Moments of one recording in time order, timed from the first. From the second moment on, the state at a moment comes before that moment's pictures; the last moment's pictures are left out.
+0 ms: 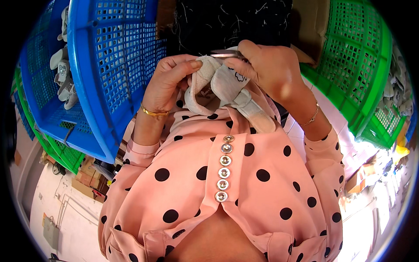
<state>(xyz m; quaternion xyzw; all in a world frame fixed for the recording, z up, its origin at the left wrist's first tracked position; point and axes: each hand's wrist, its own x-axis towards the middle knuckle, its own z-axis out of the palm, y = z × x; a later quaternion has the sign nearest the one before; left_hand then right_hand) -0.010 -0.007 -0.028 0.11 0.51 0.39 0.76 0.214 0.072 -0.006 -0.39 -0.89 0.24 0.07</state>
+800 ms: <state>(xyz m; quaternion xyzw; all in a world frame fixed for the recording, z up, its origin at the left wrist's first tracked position) -0.008 -0.008 -0.024 0.16 0.49 0.39 0.76 0.214 0.078 -0.002 -0.34 -0.92 0.20 0.03</state>
